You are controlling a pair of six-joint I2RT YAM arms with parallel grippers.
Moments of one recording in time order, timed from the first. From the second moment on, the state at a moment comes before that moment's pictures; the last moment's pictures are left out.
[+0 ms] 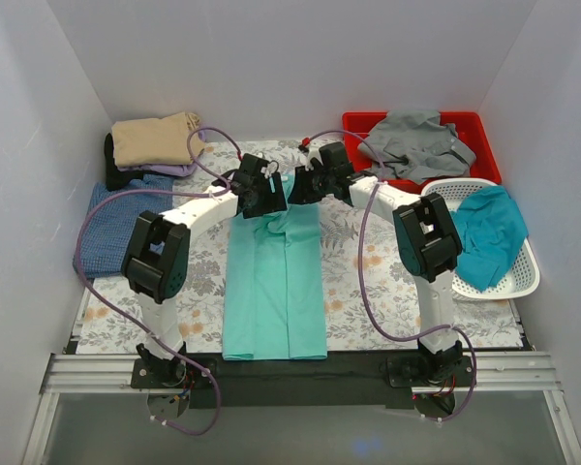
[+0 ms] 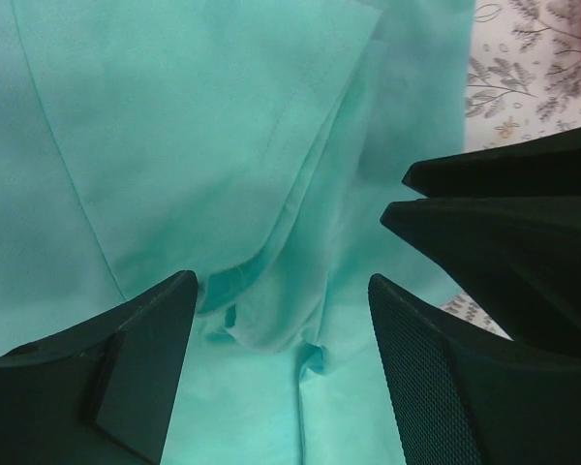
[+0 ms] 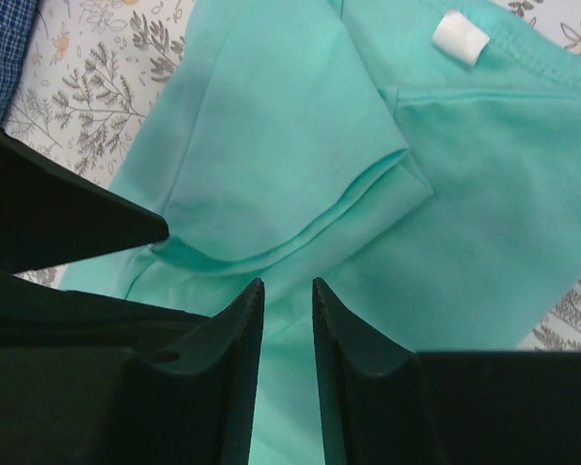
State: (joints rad) left arm -0.48 1.89 1.39 -0.35 -0.02 -0.58; right arm 0.51 2.11 1.56 -0.11 -0.46 0.25
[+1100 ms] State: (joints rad) left arm -0.46 1.97 1.40 -0.37 -0.07 -0.51; right arm 0.51 2.09 1.54 -0.11 -0.47 0.26
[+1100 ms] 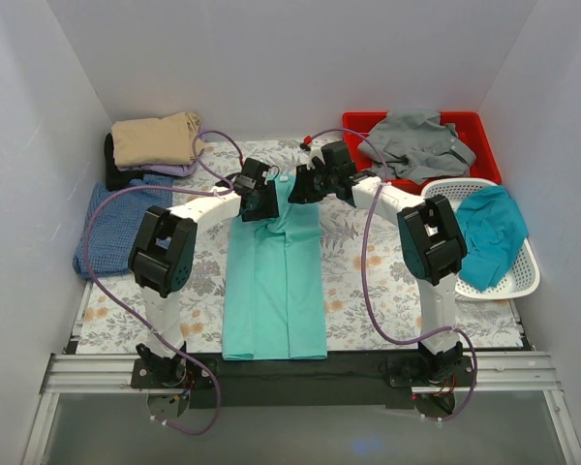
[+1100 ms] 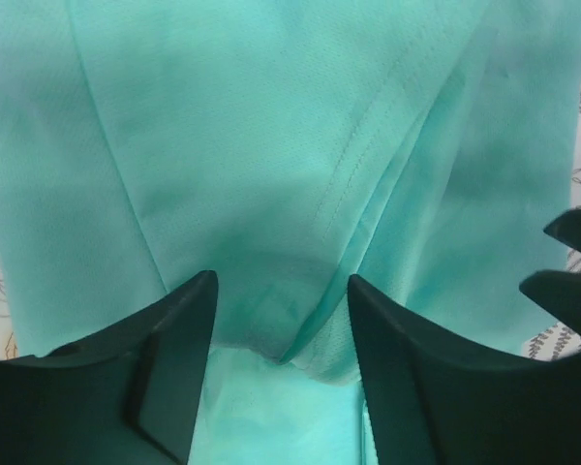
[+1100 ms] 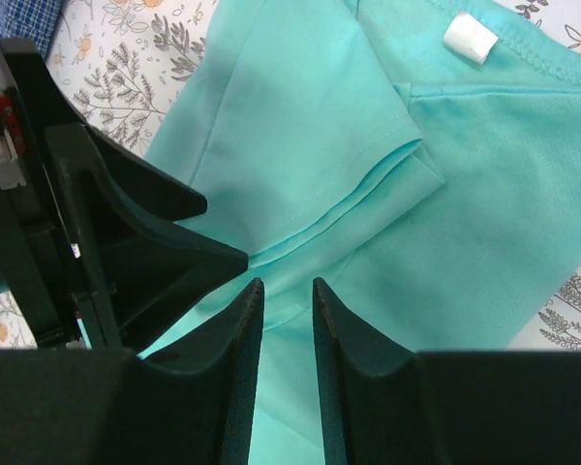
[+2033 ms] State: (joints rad) left arm -0.46 1.96 1.40 -0.40 -0.04 -0.44; right arm 0.51 2.07 1.50 -0.10 -0.49 0.26
